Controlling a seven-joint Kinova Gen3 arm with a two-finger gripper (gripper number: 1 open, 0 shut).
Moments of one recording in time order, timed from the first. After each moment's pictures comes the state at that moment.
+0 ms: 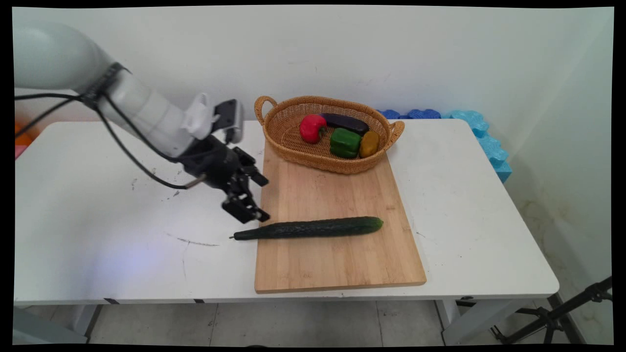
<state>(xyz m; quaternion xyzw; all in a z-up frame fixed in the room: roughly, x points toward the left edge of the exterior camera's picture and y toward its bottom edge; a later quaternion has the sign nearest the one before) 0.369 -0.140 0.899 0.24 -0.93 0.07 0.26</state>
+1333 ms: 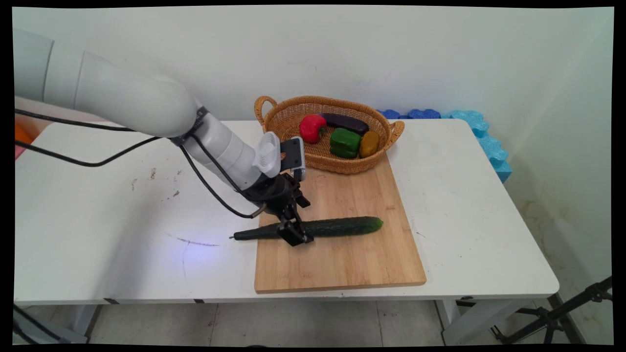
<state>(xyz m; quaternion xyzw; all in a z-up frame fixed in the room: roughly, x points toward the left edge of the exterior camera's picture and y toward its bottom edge) 0.286 -0.171 0.830 0.22 -0.94 0.07 0.24</state>
